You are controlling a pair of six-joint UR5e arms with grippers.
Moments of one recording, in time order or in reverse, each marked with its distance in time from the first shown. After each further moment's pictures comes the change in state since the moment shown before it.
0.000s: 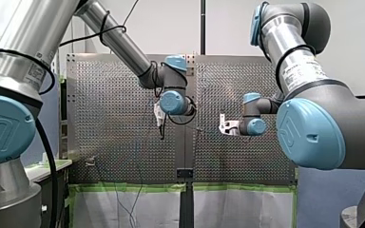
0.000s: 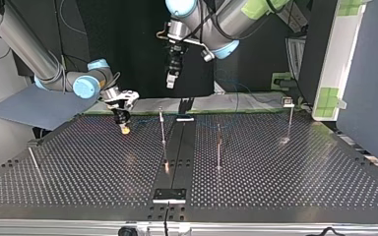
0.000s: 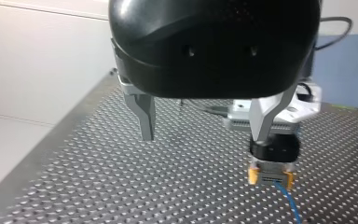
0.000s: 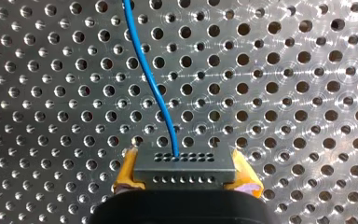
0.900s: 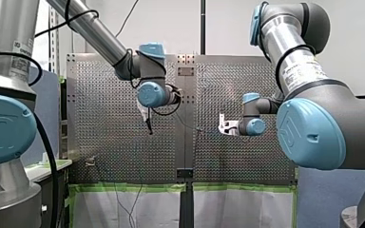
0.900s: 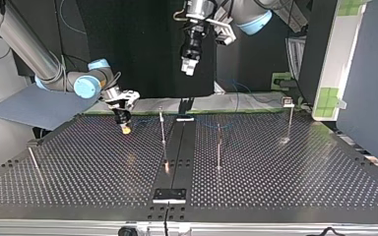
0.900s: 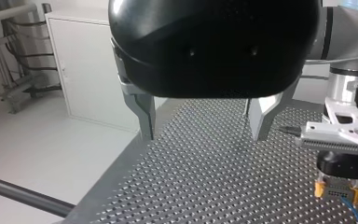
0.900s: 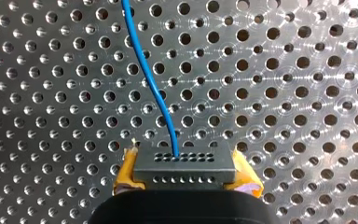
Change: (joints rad) left arm 0.014 0.235 -0.235 0.128 -0.003 -0.081; right arm 0.004 0.000 0.000 0.000 0.001 0.007
